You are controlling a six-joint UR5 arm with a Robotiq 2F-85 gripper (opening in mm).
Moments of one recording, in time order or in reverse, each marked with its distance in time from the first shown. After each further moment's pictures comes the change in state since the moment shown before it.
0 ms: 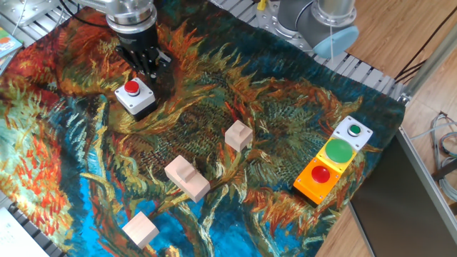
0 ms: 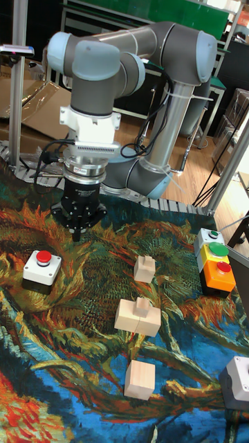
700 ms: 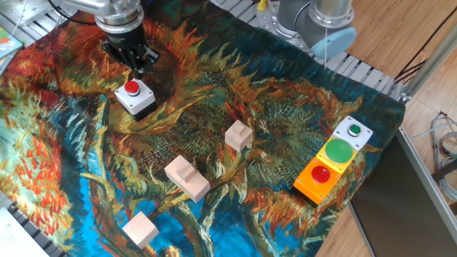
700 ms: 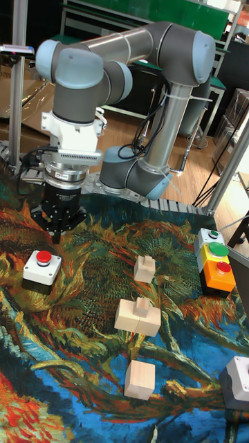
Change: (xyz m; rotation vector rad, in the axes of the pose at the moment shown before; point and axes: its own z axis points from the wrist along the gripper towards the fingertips) arm 0.010 -0.034 0.013 0.035 0.020 -0.064
